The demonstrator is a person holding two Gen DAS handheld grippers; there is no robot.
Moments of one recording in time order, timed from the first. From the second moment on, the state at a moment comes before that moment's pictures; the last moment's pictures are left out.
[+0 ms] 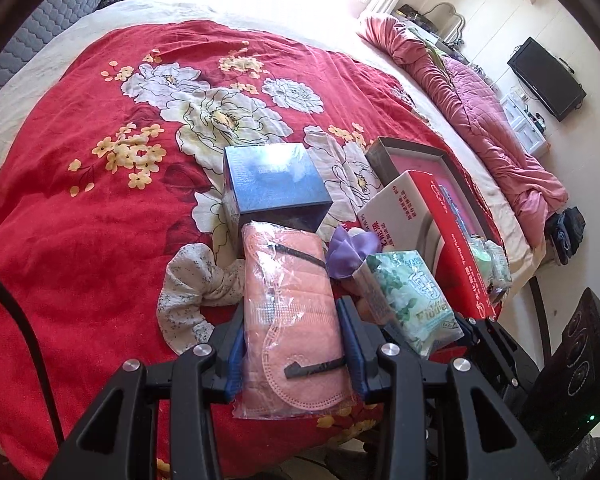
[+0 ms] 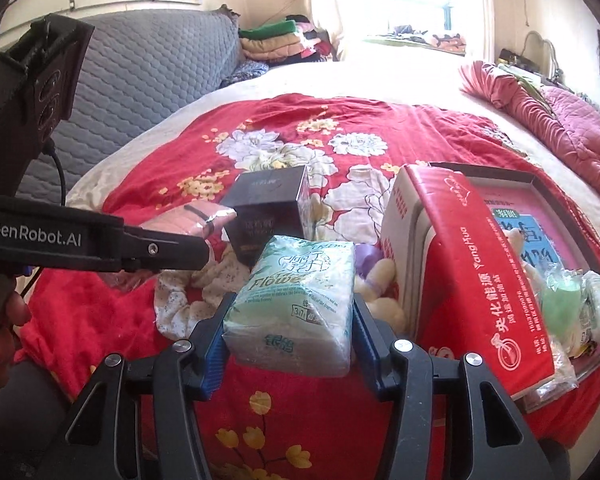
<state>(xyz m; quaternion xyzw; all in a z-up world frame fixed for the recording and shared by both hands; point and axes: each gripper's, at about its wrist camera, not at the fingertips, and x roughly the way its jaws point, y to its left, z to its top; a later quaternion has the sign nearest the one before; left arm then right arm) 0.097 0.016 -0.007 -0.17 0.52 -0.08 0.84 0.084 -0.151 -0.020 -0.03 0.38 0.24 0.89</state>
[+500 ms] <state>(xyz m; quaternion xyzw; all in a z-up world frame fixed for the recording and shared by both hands) 0.095 -0.035 0.038 -0.14 0.49 -0.10 0.85 0.074 -0.221 0.054 0.00 0.30 0.20 0.93</state>
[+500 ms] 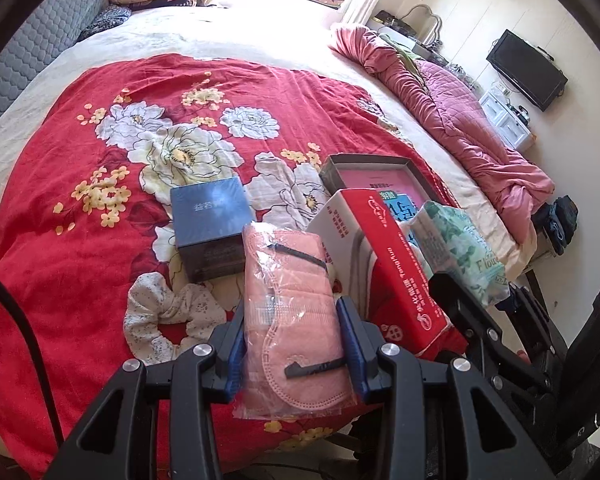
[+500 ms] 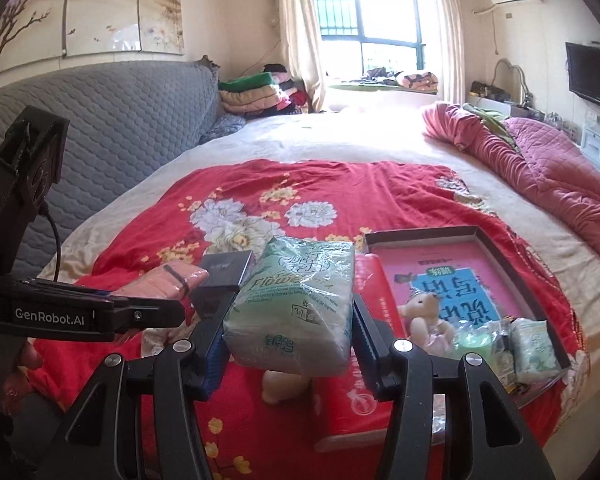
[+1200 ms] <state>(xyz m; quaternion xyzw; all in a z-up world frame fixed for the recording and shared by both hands) 0.124 -0.152 0.082 -0.05 0.47 -0.15 0.87 0.069 -0.337 0.087 0.04 0.23 0.11 0.97</state>
